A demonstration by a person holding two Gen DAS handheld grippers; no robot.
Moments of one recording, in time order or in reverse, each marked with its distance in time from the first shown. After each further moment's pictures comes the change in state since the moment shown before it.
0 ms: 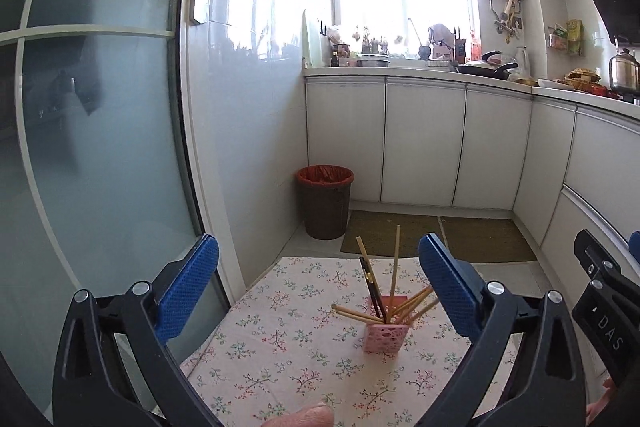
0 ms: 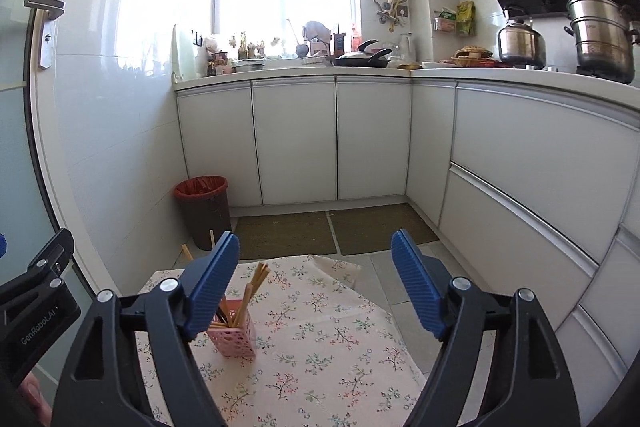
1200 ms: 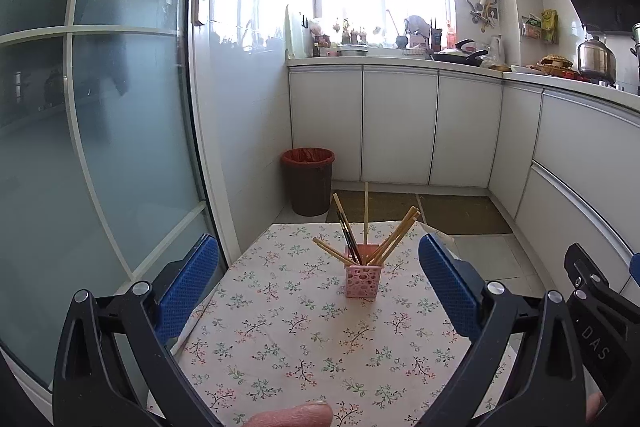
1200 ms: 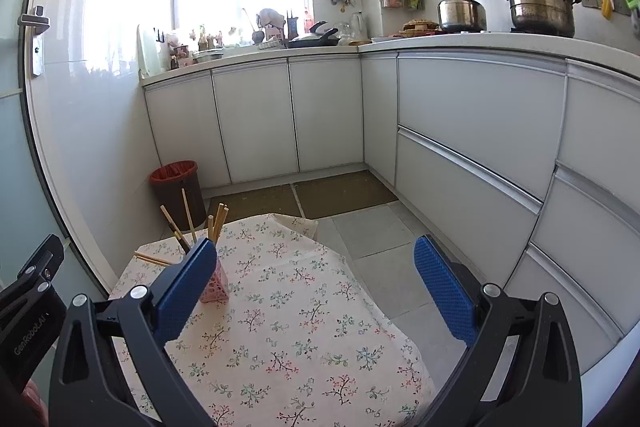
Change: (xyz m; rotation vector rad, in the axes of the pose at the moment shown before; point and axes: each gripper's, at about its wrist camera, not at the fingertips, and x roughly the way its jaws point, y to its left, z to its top) left arm -0.088 -0.007 -0.034 0.037 0.037 -0.050; right arm -0.087 -0.045 -0.044 0.093 0.070 -0.102
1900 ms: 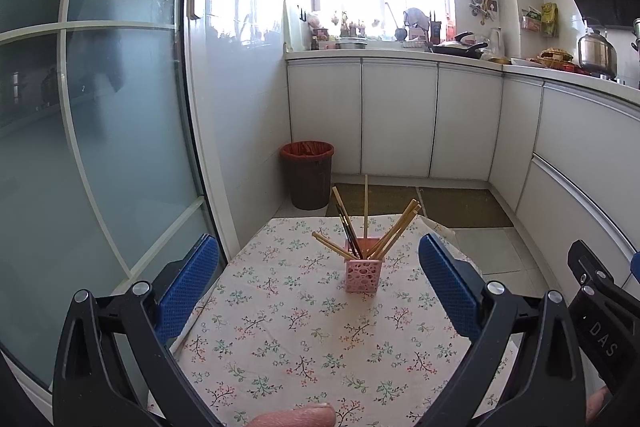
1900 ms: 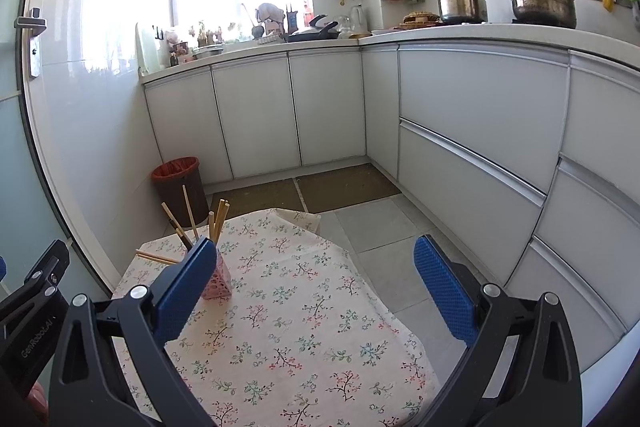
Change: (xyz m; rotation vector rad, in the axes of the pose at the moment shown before) left arm 0.006 0.000 -0.001 0.004 0.024 -0.002; right arm 0.003 -0.001 0.000 0.013 0.021 0.010
